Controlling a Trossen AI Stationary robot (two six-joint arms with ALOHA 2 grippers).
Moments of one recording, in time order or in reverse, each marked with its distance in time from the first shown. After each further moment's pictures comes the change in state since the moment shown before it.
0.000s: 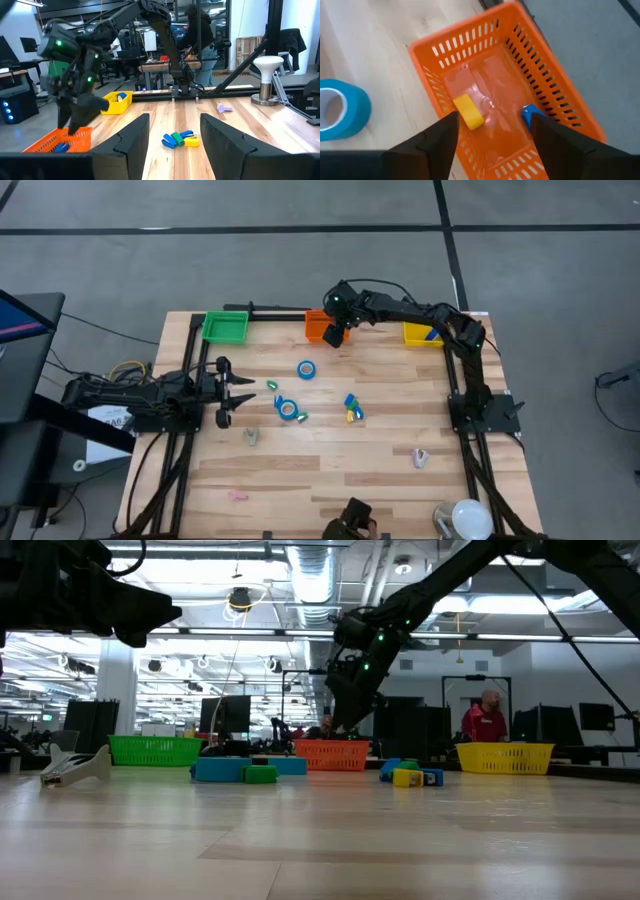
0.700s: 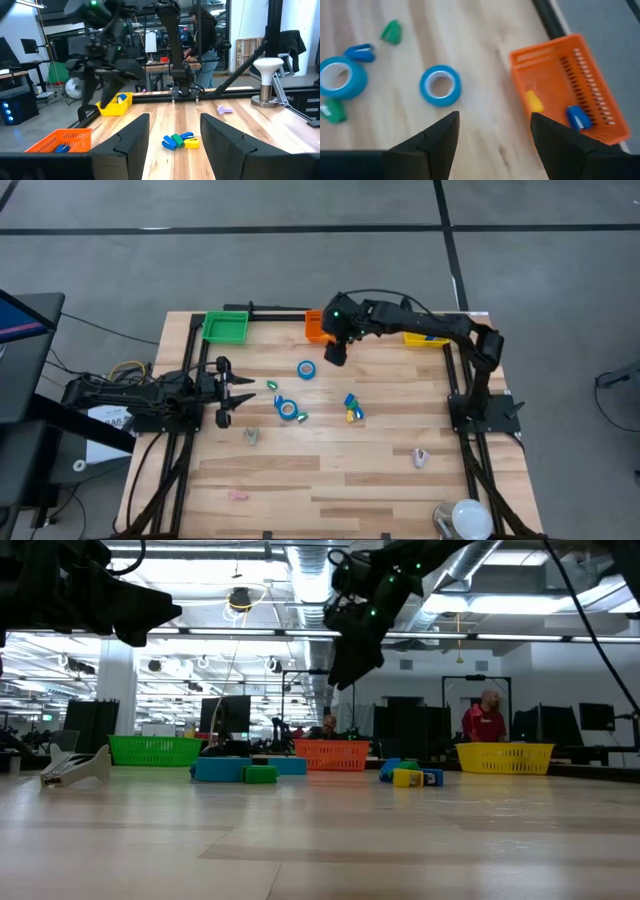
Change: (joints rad) left arm 0.000 0.000 0.000 0.008 0.000 0.000; right arm 0.180 -0.179 0.001 -0.188 -0.003 -0.003
